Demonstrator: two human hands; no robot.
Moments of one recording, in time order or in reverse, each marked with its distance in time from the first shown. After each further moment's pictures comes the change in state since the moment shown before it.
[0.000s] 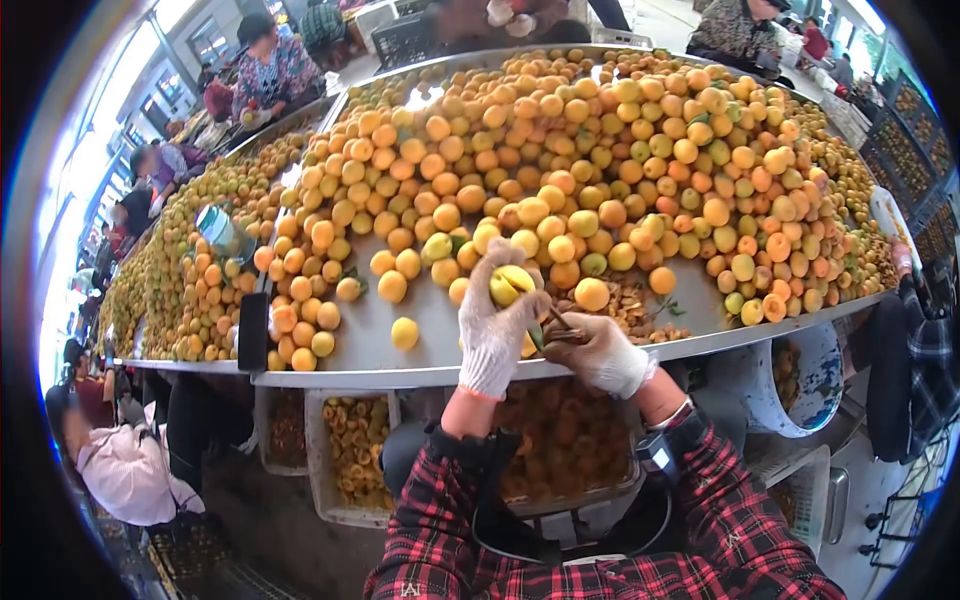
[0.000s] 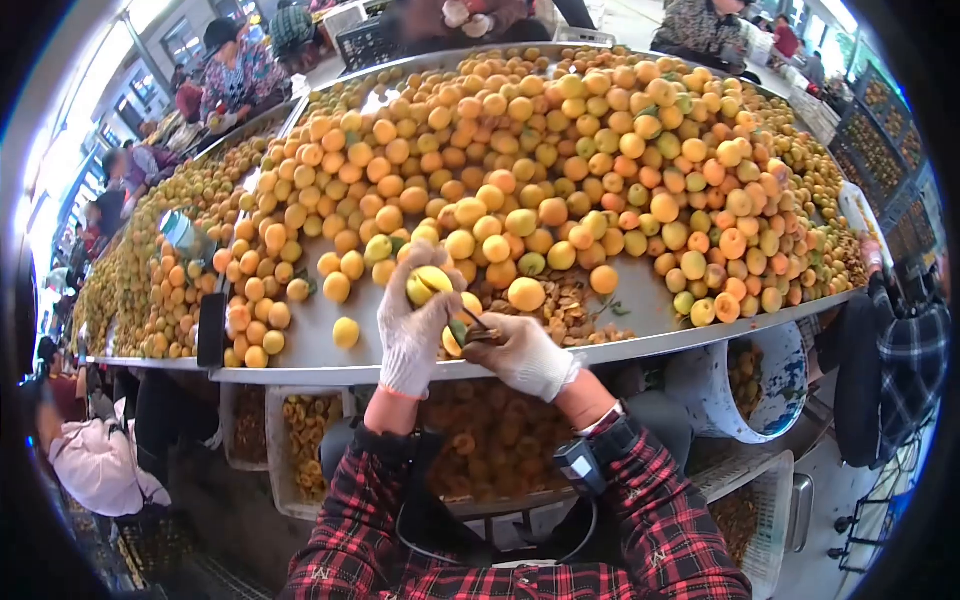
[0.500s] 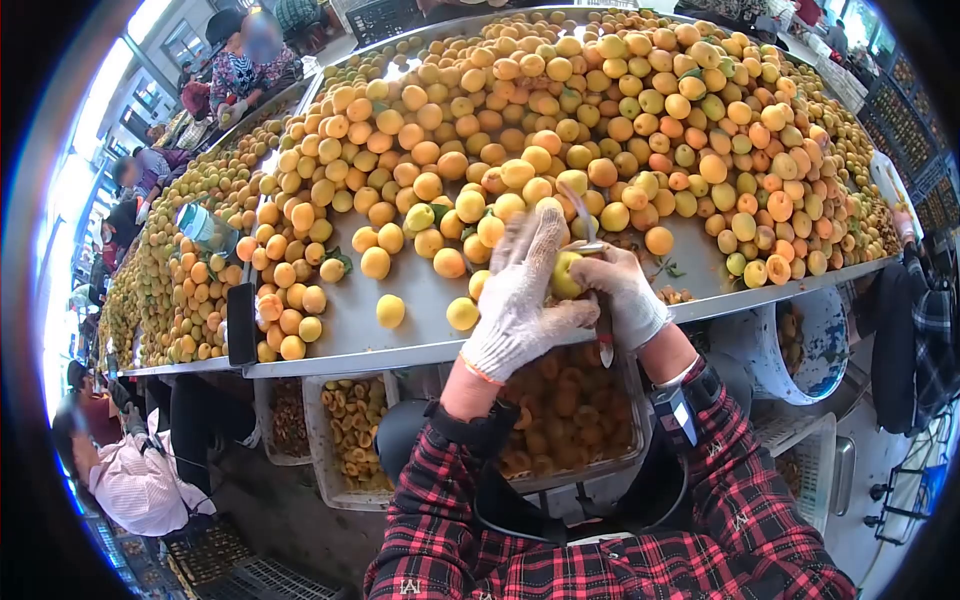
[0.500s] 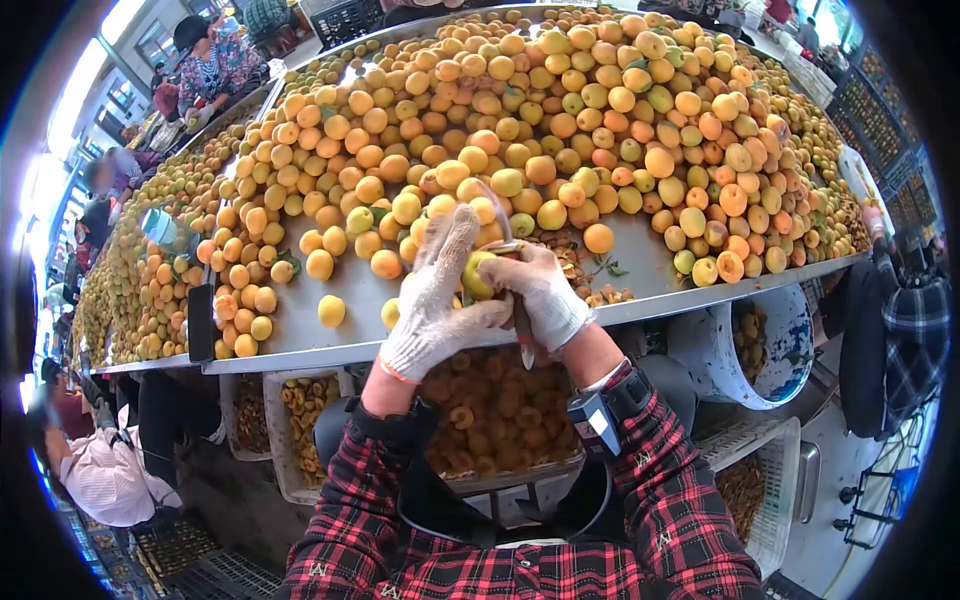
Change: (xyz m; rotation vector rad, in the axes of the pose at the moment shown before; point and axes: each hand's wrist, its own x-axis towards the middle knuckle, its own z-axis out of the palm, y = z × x) left_hand -0.001 -0.013 0.002 1.026 -0.420 0.473; right_hand 0.016 -0.006 -0.013 0.700 0.362 0.152
